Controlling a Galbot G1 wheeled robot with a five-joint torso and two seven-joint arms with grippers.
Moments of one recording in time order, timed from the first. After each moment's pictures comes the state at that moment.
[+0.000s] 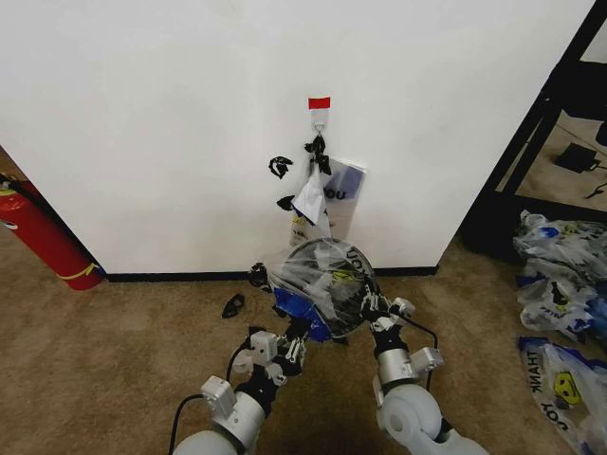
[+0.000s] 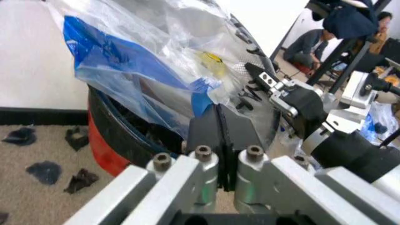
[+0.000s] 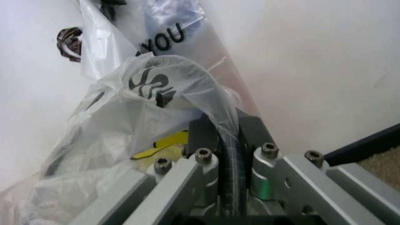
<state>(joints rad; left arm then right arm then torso) 1.47 -1.05 -0.04 -2.15 -0.62 -0.01 -0.11 -1.25 1.14 0.03 1.83 0.82 0.42 0.28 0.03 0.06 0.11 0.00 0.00</state>
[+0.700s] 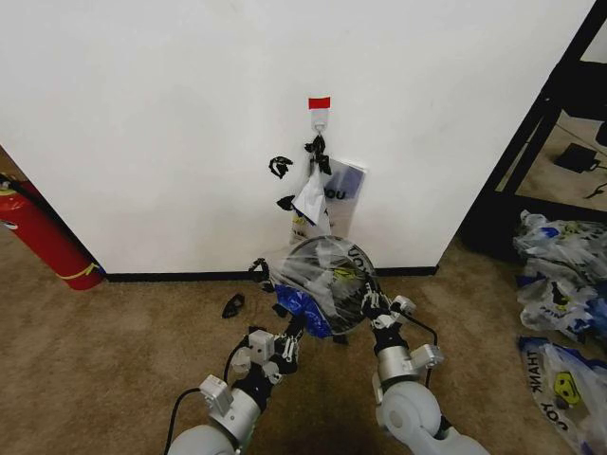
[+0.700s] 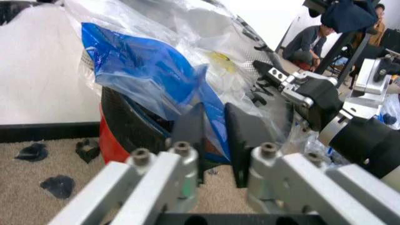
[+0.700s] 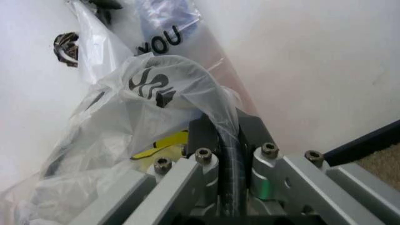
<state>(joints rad) 1.47 -1.02 -0.05 -2.11 -0.58 -0.07 -0.06 -1.25 1.15 0.04 1.84 0.84 0.41 0.28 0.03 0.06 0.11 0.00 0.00</state>
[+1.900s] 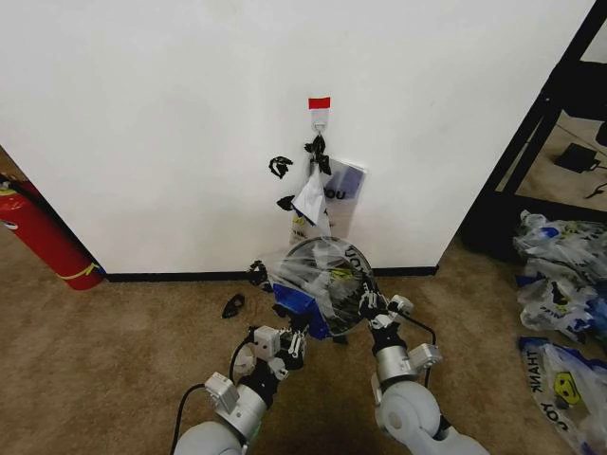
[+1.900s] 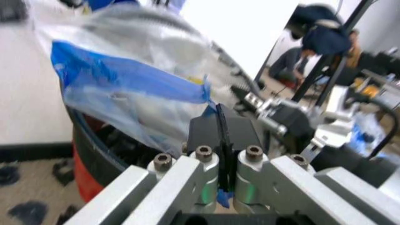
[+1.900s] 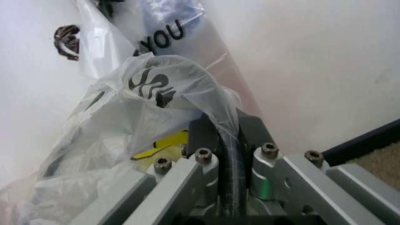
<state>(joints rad) 1.45 -1.06 -0.04 -2.08 -0.59 -0.15 0.01 -1.24 1.15 0.04 1.84 0.83 0.39 0.30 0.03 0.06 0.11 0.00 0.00</state>
